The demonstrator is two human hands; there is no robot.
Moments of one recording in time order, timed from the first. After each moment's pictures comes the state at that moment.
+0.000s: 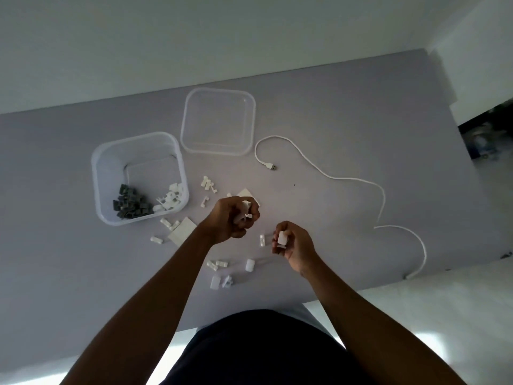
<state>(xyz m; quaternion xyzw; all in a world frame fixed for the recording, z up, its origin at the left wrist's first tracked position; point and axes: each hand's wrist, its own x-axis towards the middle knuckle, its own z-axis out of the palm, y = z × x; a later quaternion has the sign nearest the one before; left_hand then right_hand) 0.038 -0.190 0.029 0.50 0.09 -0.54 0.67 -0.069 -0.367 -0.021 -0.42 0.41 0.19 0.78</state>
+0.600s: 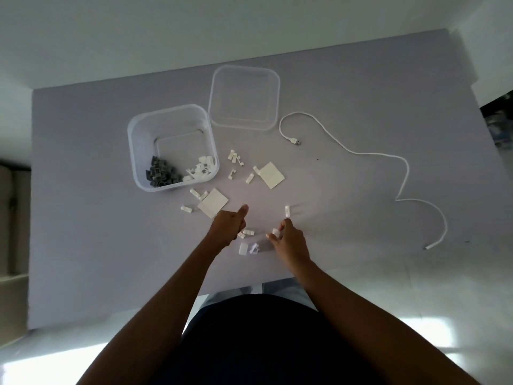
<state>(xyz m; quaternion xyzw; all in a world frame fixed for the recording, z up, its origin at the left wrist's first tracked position) -0.052 -0.101 0.008 0.78 0.16 -0.39 0.45 -0.132 -0.269 -0.046 -0.88 0.24 0.21 0.35</state>
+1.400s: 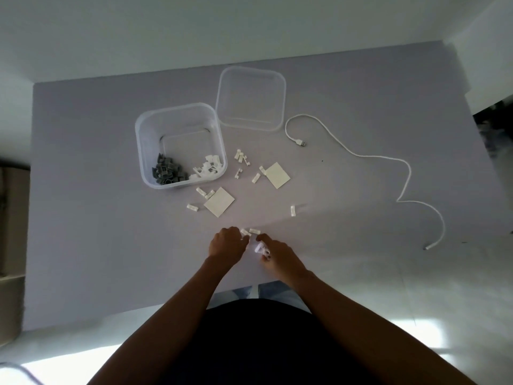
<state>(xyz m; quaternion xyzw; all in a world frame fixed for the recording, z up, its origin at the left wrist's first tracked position) -0.094 -0.076 -0.037 0.93 0.00 -0.33 0.16 -0.164 -0.237 -0.058 -0.93 -0.01 0.22 0.30</state>
